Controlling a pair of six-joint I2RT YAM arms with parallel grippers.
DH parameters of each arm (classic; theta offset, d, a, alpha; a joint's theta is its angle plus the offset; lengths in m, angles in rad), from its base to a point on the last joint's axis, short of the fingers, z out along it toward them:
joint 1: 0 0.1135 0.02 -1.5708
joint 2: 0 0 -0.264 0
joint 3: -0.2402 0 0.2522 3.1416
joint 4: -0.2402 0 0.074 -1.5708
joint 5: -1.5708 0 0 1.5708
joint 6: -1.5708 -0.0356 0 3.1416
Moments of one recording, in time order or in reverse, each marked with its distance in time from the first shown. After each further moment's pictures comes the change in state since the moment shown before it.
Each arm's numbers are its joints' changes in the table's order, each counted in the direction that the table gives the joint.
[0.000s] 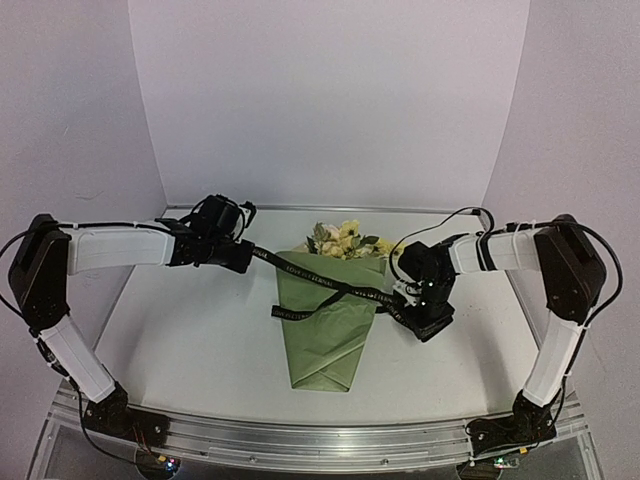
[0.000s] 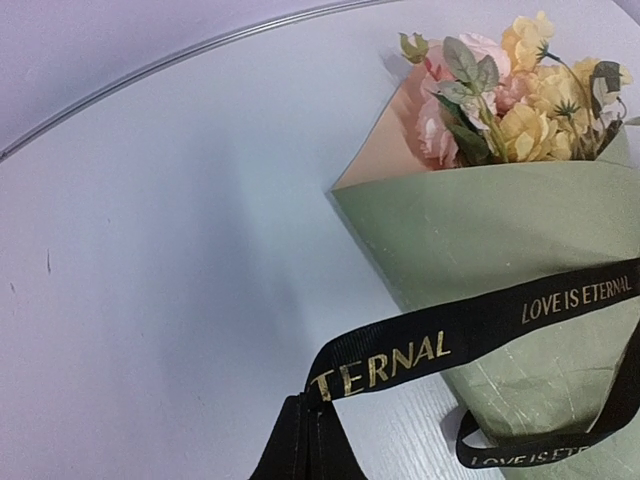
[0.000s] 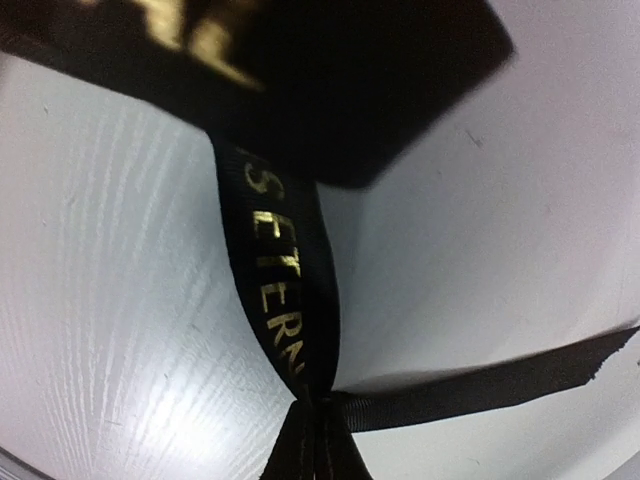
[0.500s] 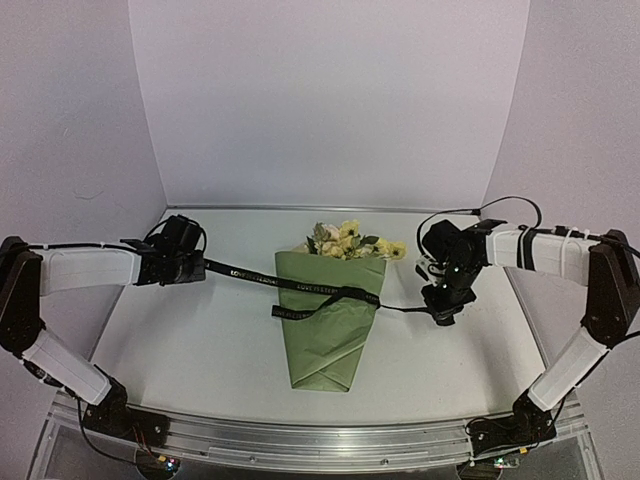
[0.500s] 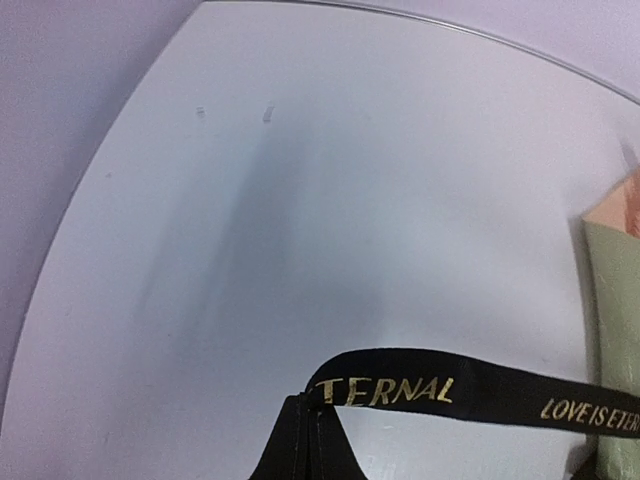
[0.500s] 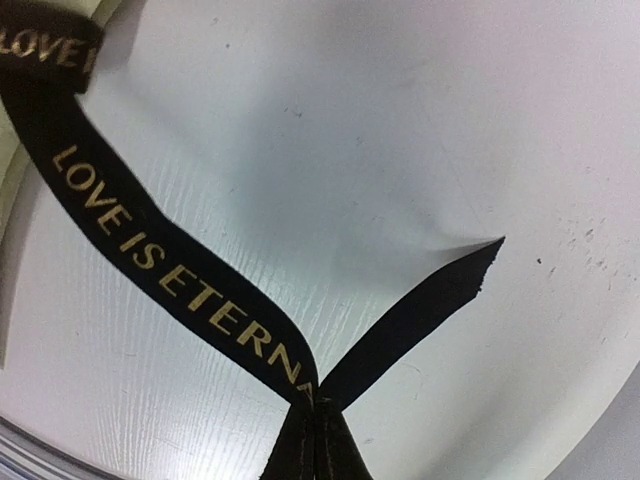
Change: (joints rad) left arm 0.144 -0.194 0.270 -0.011 0.252 0.373; right arm -0.047 -0.246 0.026 -0.073 -0.052 -0.106
